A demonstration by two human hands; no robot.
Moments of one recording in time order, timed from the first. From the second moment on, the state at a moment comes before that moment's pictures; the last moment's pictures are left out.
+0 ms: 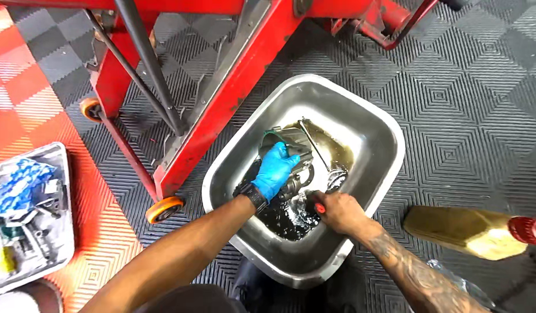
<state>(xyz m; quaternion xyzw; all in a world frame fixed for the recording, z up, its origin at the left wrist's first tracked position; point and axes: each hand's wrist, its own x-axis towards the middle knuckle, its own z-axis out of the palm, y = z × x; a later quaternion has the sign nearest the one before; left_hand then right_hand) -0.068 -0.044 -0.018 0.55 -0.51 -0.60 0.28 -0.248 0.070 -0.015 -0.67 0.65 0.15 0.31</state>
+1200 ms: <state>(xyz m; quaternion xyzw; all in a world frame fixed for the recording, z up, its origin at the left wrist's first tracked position) -0.047 -0.033 -0.077 0.62 -0.28 -0.71 0.17 -0.215 0.079 -0.021 -0.69 0.64 0.00 0.34</state>
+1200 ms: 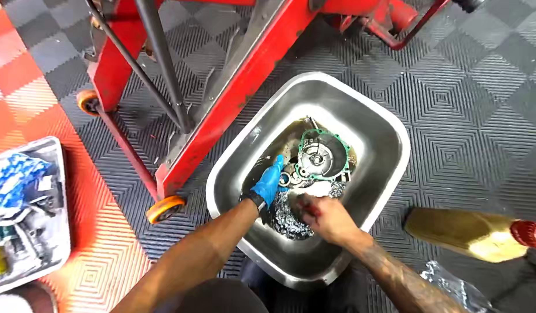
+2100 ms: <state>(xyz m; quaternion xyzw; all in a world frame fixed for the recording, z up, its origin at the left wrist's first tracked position) -0.041 -0.038 -0.037 0.61 -0.53 -0.45 0.38 -0.191 0.070 -0.014 -0.65 0.59 -0.39 0.27</state>
